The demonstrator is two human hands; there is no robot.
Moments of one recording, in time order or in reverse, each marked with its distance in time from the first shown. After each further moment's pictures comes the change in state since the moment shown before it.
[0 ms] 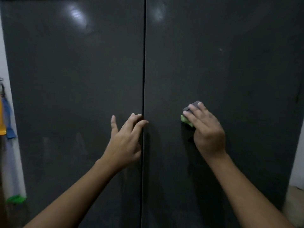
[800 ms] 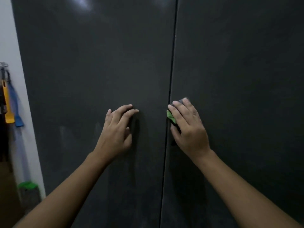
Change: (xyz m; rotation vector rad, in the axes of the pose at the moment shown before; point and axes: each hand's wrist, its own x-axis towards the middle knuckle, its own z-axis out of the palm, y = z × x) left_hand -0.037 -0.095 0.005 -0.254 0.161 -0.111; right_hand -0.002 -0.099 0.070 0.034 -0.181 -0.043
